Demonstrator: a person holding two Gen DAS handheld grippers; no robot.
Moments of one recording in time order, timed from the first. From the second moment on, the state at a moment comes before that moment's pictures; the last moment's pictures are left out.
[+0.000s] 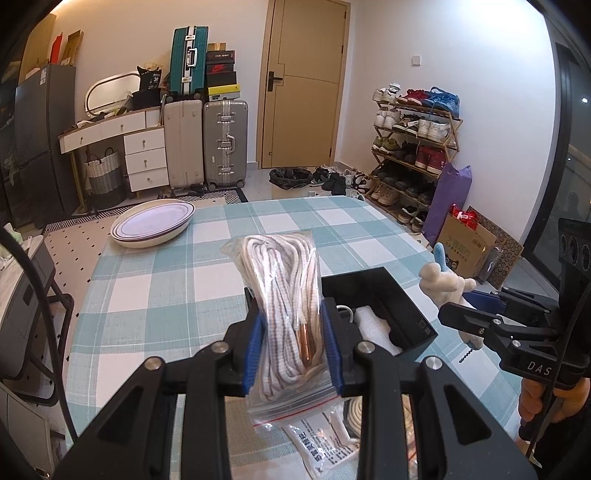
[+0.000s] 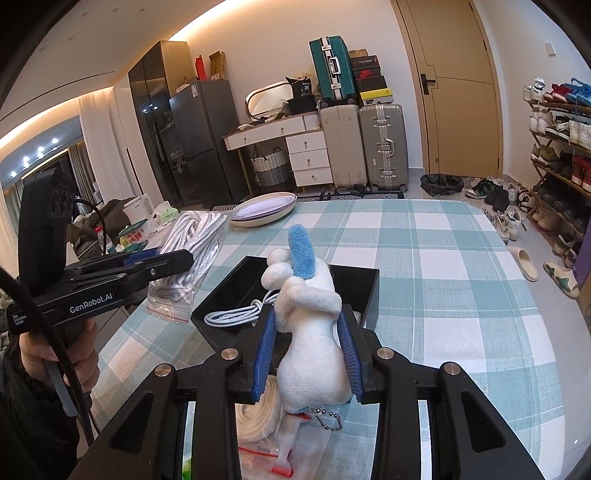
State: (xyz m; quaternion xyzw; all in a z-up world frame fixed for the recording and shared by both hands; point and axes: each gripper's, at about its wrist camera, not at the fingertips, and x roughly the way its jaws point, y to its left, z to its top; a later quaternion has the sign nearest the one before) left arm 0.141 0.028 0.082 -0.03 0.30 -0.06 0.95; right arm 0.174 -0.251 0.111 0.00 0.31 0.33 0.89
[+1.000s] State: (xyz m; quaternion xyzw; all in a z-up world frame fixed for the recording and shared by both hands) left arm 0.191 0.025 0.037 0.02 0.34 -0.05 0.94; right arm 0.241 -0.204 0.070 -0.03 0.35 0.34 0.87
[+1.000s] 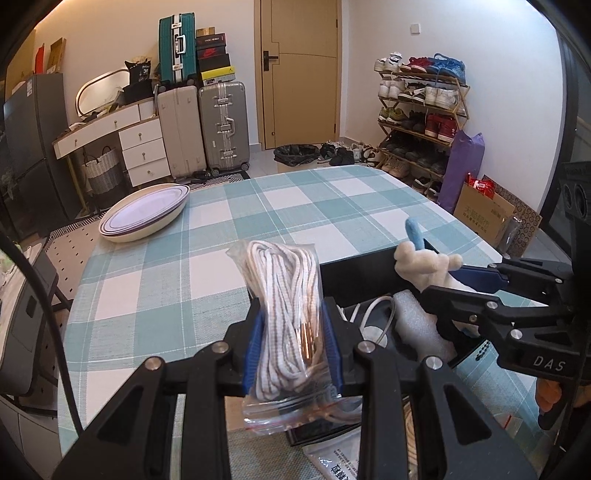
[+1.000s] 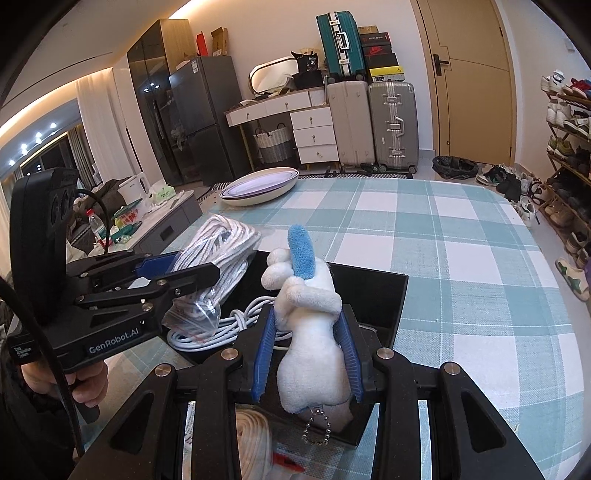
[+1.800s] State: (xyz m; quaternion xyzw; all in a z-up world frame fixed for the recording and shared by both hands) left arm 0.190 -0.003 0.016 0.03 0.37 -0.09 0.92; right arm 0.259 -0.202 0.051 -0.05 0.36 0.33 0.87
